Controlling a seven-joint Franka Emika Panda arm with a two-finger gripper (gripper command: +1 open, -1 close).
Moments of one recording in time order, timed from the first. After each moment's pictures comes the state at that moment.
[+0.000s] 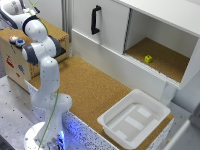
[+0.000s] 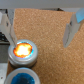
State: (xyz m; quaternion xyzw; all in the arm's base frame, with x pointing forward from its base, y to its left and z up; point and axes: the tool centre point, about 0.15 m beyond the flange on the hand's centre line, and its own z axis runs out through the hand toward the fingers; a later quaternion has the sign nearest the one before) arm 0.183 0.580 0.512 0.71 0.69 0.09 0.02
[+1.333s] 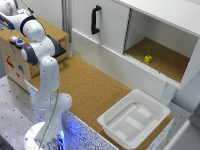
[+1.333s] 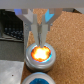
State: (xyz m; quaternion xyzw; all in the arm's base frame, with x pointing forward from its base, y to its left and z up) arm 0.154 0.592 0.497 0.68 0.73 0.07 0.02
